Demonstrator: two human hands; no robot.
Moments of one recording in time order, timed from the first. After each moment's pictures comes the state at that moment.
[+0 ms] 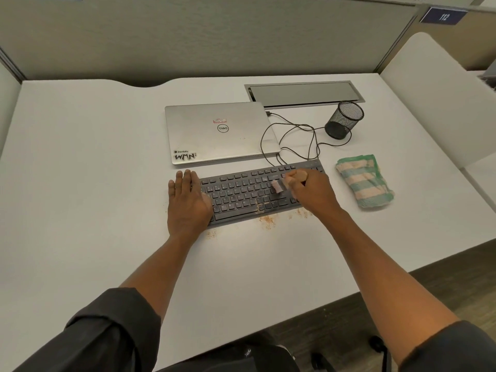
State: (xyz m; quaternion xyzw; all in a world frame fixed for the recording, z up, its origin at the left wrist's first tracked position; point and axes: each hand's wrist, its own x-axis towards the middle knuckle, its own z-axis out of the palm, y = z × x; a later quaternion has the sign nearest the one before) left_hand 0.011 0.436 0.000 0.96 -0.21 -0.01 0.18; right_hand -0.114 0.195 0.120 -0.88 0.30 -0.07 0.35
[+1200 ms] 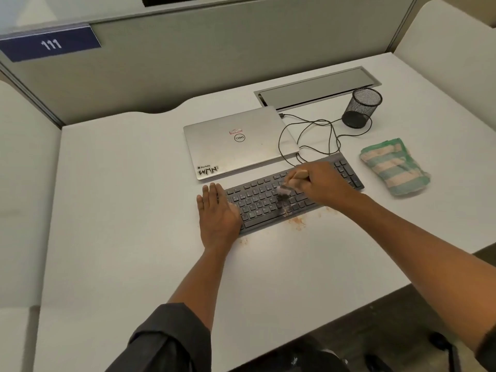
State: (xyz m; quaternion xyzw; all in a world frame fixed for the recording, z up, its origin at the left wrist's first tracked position) left_hand 0.010 0.437 0.007 0.96 -0.21 -0.03 0.18; right_hand -0.093 0.215 0.132 -0.92 0.16 -0.01 0.35
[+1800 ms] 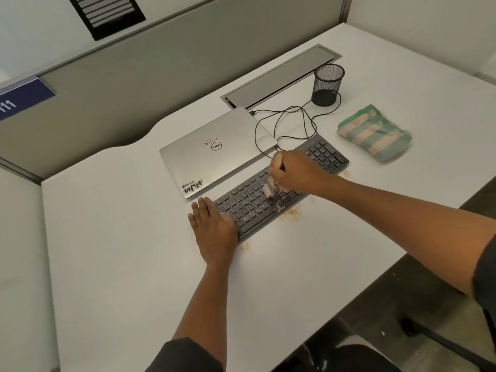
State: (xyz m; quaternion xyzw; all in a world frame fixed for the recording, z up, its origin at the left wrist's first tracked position) left_hand 0.013 0.436 0.001 0.96 -0.21 -0.01 0.17; right_hand -0.082 0.222 0.125 -0.91 0.24 -0.04 0.34
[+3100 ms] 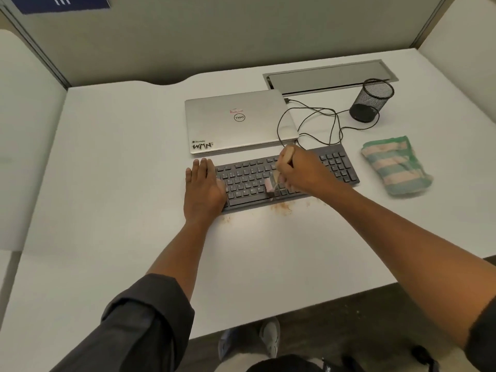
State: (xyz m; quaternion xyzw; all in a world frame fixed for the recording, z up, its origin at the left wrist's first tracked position) left_hand 0.009 0.436 0.000 0.96 -0.21 0.01 0.16; right_hand -0.092 0.218 0.118 -0.91 0.16 0.00 0.37
